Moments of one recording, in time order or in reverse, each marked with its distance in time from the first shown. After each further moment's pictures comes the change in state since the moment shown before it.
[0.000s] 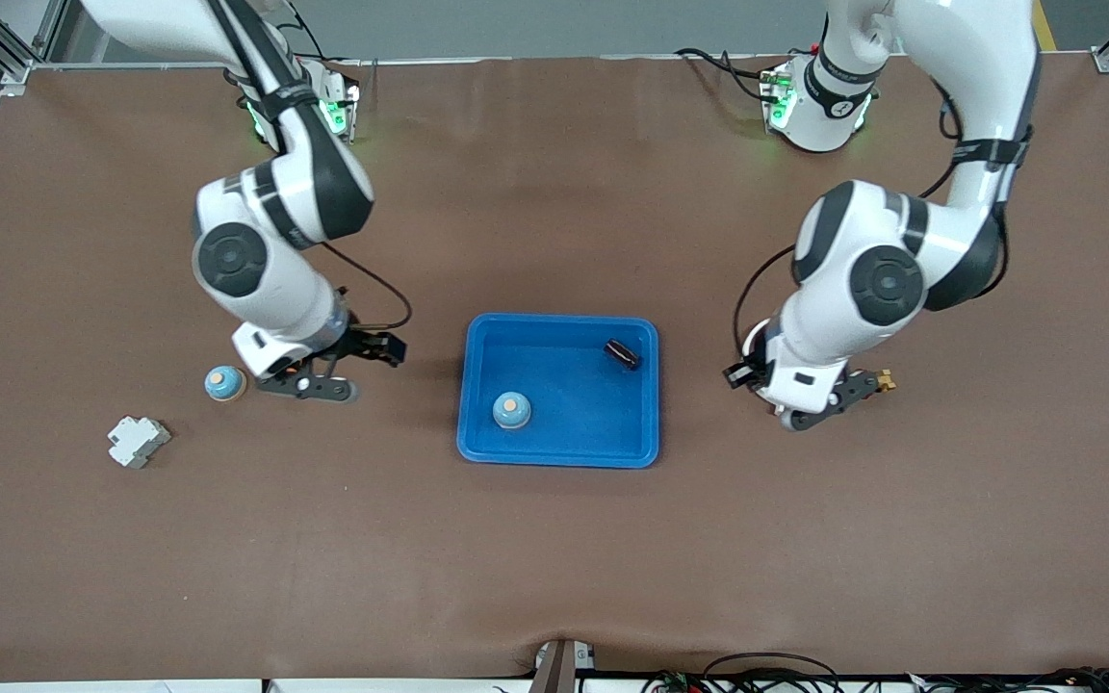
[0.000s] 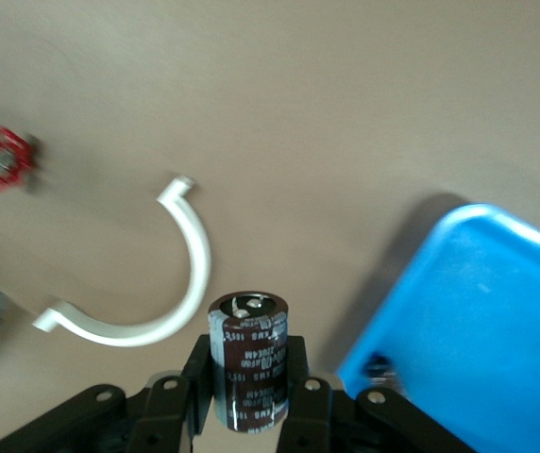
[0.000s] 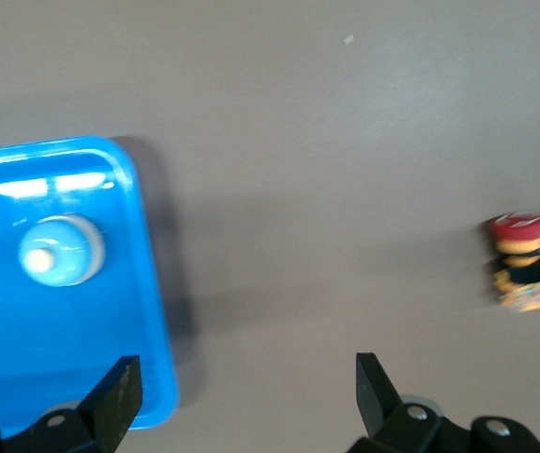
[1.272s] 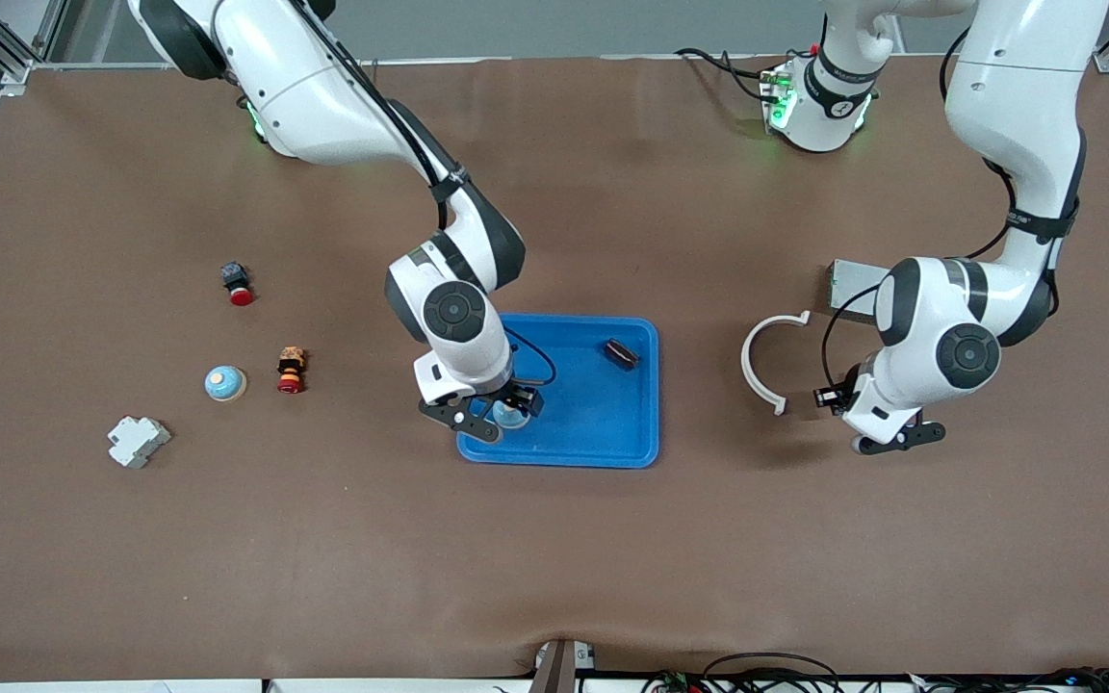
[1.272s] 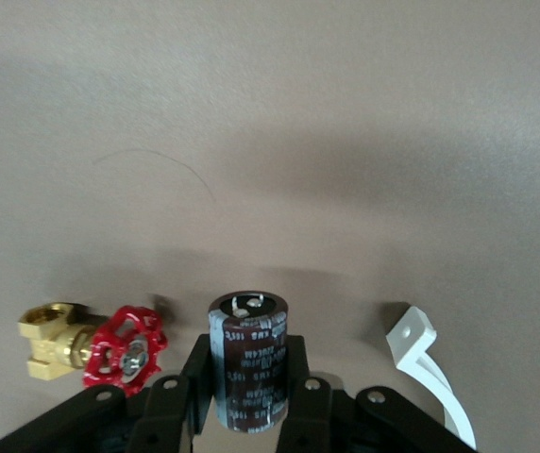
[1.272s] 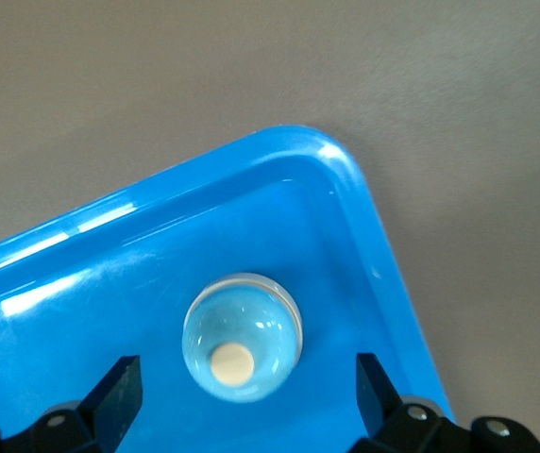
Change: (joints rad) left arm 0.205 0.178 -0.006 -0.123 0.102 0.240 0.365; right arm 0.194 0.492 -0.009 0.426 -0.053 0.153 0.455
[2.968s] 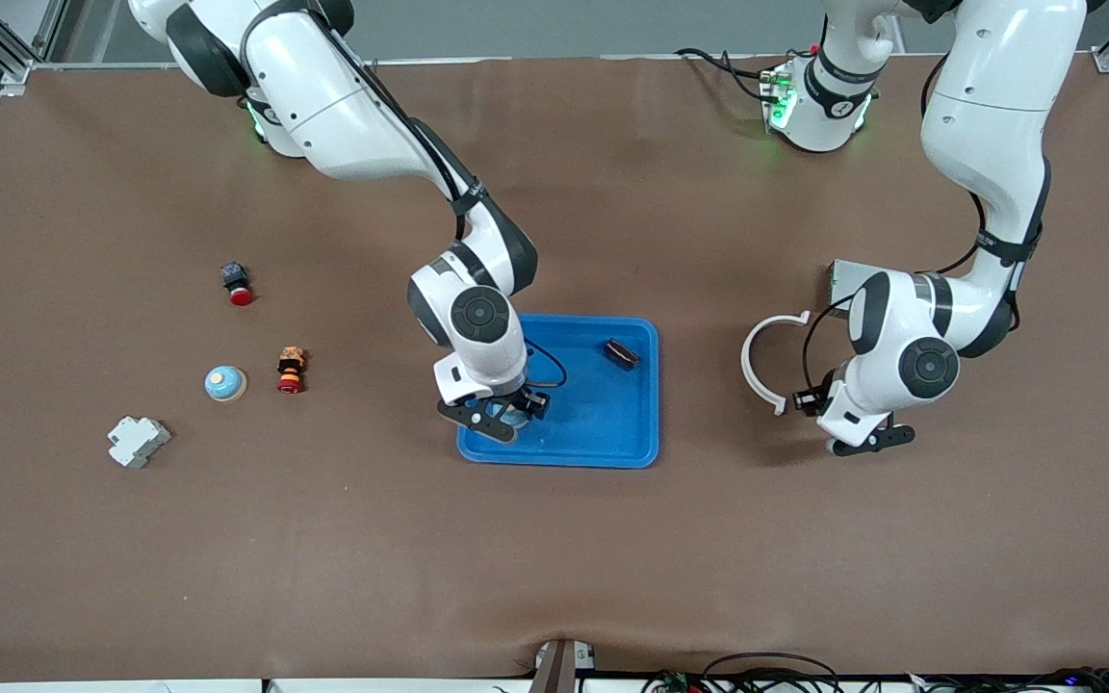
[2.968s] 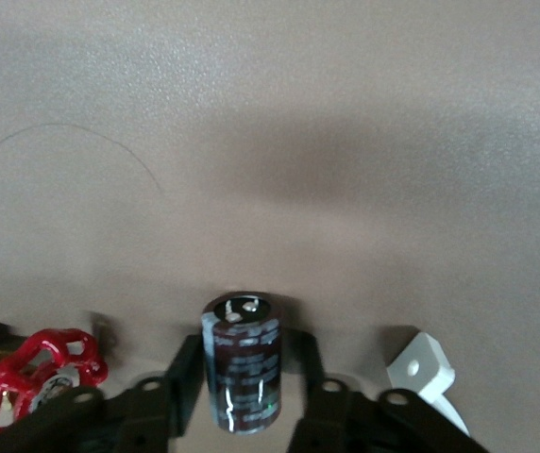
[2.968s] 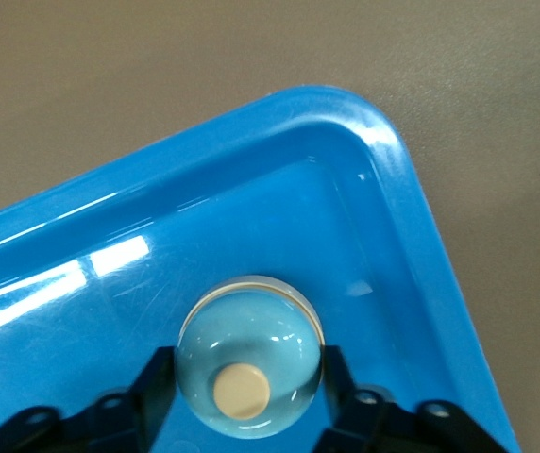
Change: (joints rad) left arm -0.016 0.076 -0.003 0.002 0.001 0.059 -0.025; right arm 0.036 0.056 -0.016 0.028 -0.039 0.028 0.048
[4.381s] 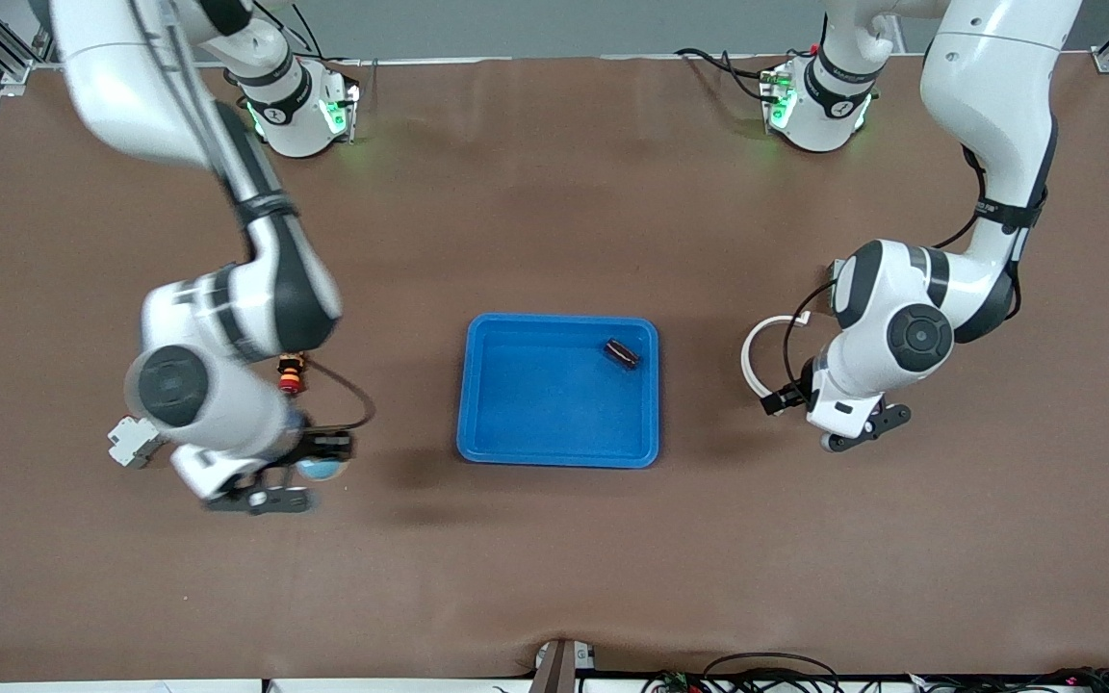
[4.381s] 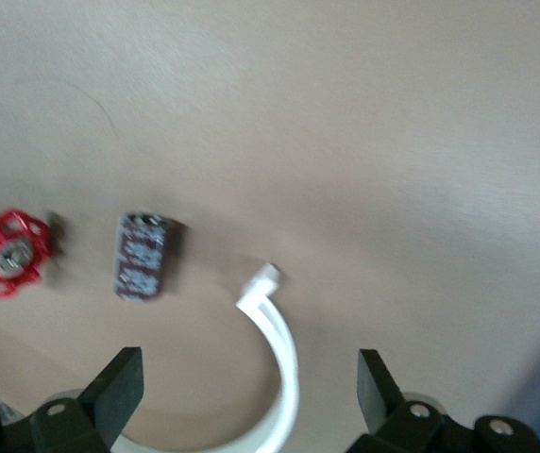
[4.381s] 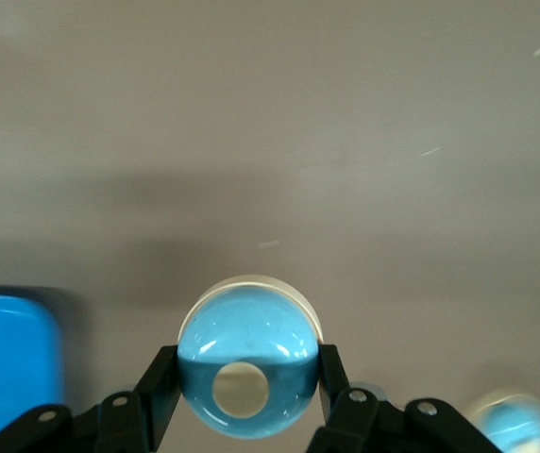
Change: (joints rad) left arm -0.013 -0.131 -0.108 0.022 0.000 -0.080 -0.350; right arm -0.450 -0.203 -0.017 0.112 0.027 -0.399 -0.974
